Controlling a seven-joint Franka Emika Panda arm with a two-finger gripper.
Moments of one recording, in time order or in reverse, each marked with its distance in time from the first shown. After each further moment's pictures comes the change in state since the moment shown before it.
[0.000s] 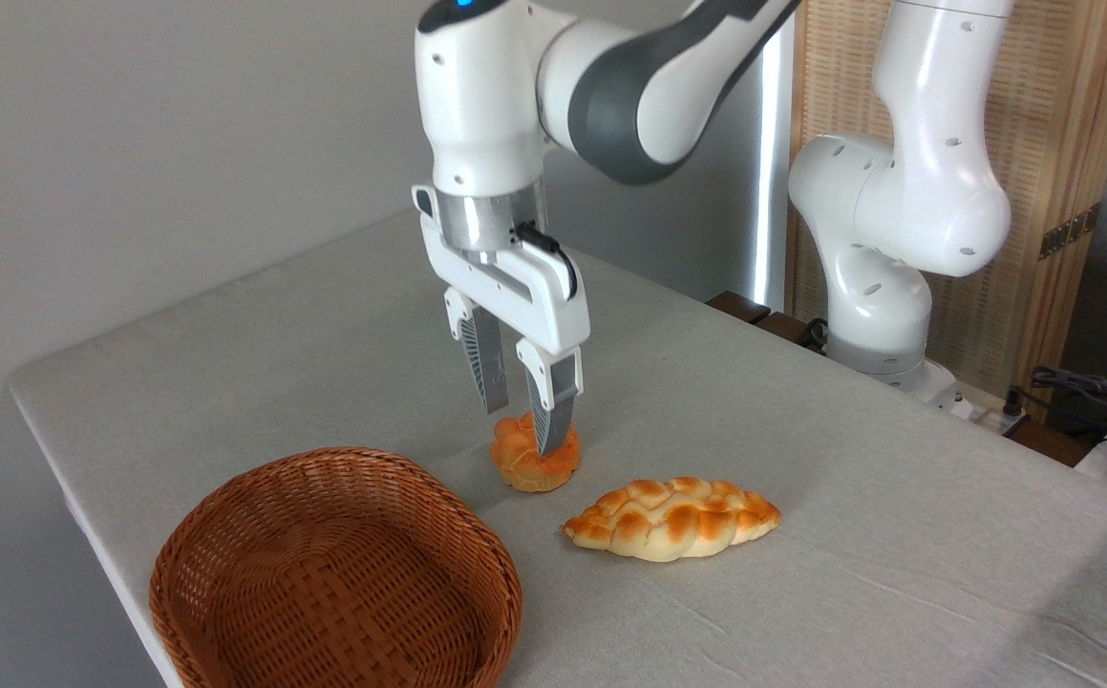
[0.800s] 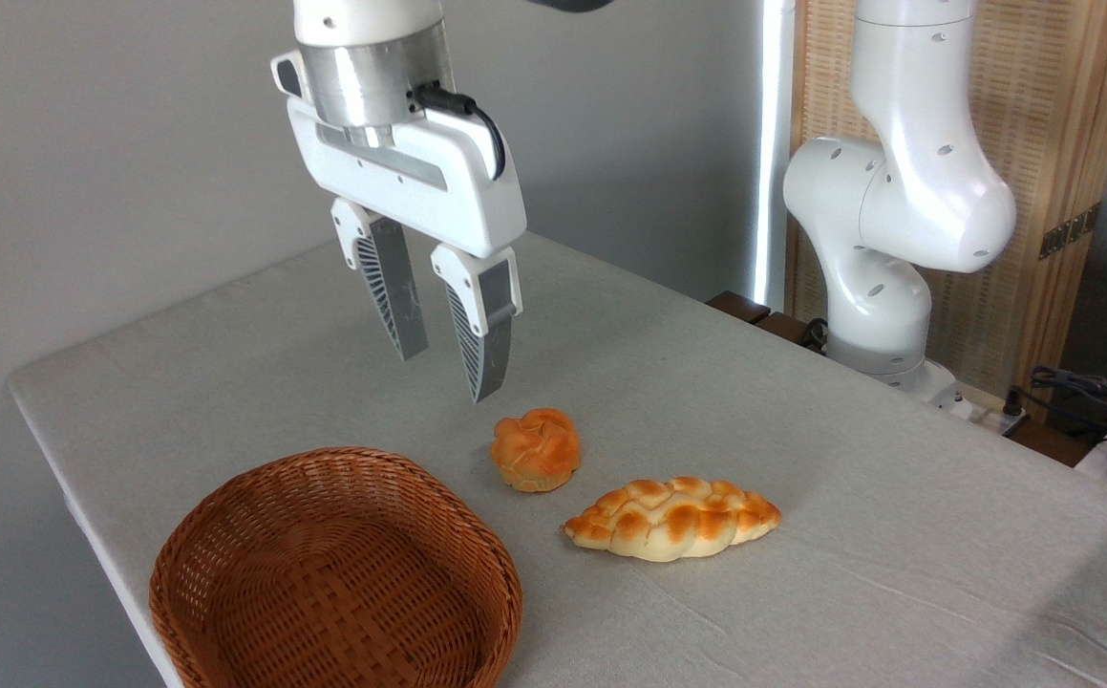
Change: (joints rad) arm 0.132 0.257 0.011 0.674 0.000 -0.467 -0.002
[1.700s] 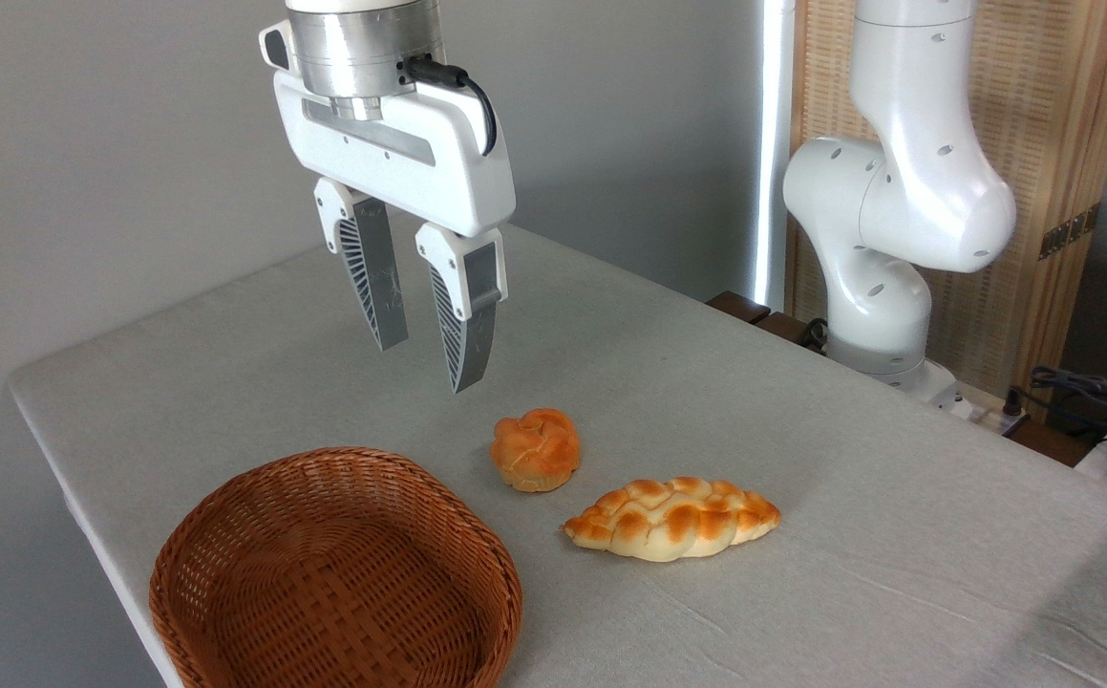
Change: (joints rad) arm 0.003 0.009 0.006 0.054 0.000 0.017 -0.001
